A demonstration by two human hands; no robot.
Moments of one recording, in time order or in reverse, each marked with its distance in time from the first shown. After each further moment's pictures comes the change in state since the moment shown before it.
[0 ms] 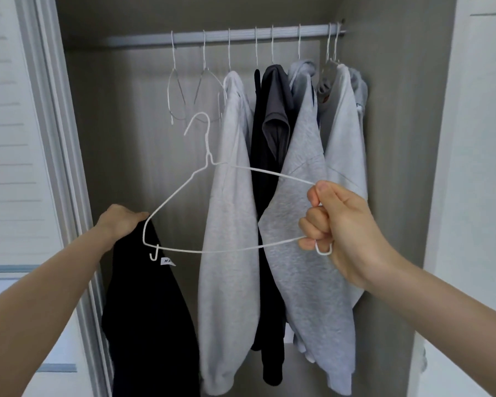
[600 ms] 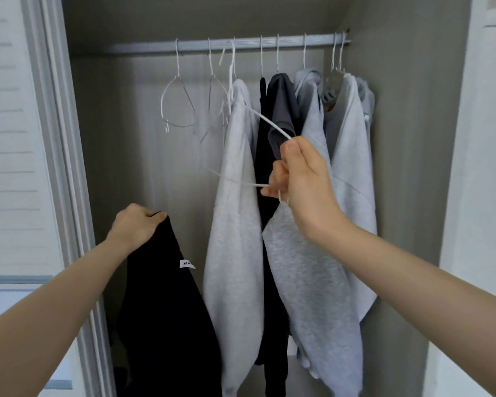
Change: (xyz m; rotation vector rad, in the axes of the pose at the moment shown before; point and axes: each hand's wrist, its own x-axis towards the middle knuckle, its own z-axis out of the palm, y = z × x) left_hand 0.000 0.016 0.015 0.169 0.080 0.247; right_hand 0.067 -0.005 0.052 -0.097 -0.023 -0.356
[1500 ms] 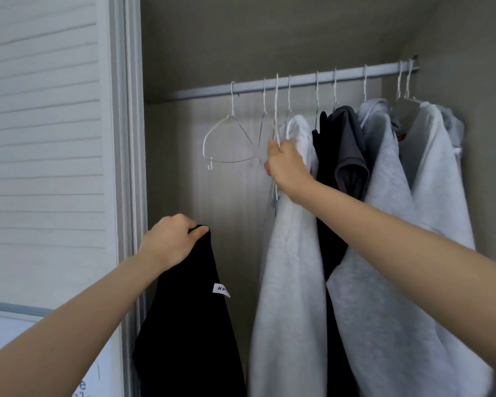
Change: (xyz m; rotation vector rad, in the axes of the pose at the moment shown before) left_hand 0.013 0.014 -0.060 0.176 0.056 0.213; right_hand 0.157 0.057 0.095 -0.423 -0.053 0.075
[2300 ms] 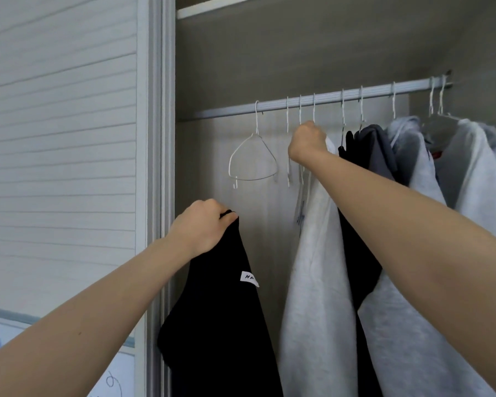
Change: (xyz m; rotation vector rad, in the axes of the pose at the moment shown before) left_hand 0.024 0.030 -0.045 0.002 0.027 0.070; right_hand 0.107 -0.028 0.012 -0.810 0.139 0.000
